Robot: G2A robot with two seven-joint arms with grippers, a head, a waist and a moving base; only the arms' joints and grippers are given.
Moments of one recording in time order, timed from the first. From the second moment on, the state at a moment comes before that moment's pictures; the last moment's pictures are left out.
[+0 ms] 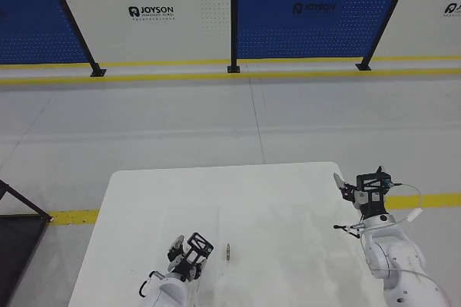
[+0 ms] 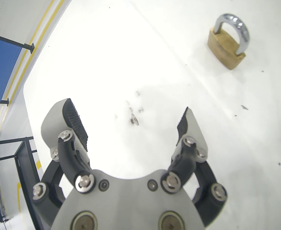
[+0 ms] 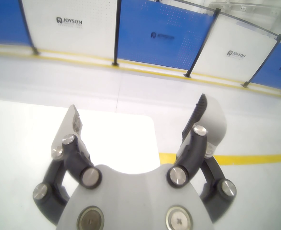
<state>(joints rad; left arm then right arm) 1.93 -1.20 -1.11 -1.91 1.91 0.09 -0.63 -1.73 -1.15 1.60 -1.80 -1.33 0.00 0.00</state>
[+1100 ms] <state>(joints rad) 1.90 -1.21 -1.14 -1.85 1.81 0.05 -0.65 -1.73 -1.15 1.60 -1.80 -1.33 0.00 0.00</state>
